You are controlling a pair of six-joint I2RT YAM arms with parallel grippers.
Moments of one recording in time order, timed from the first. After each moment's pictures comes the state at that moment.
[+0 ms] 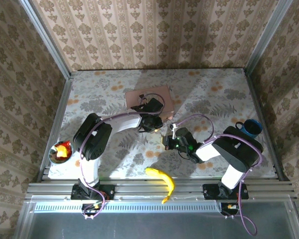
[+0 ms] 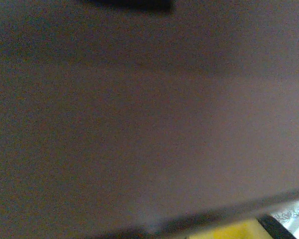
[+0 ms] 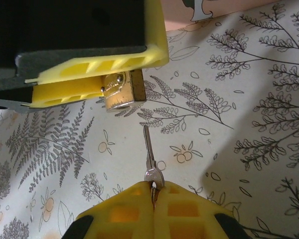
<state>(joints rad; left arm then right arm) -0.80 1.93 1.29 -0.47 0.04 -1.04 0.71 1.70 0.41 0.74 -0.06 0.63</state>
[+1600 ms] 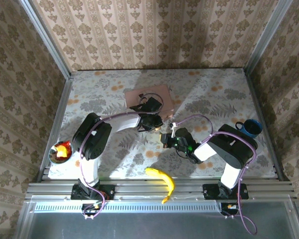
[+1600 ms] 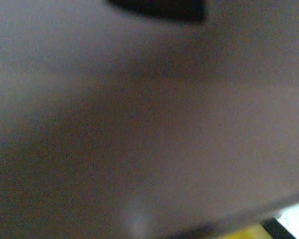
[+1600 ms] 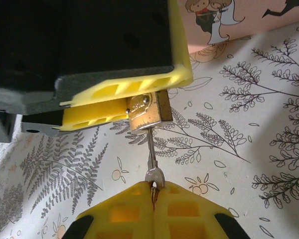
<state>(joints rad) -0.78 1.93 1.28 -0.41 0.08 -1.06 0.71 1.75 0.41 0.89 -0.03 0.65</state>
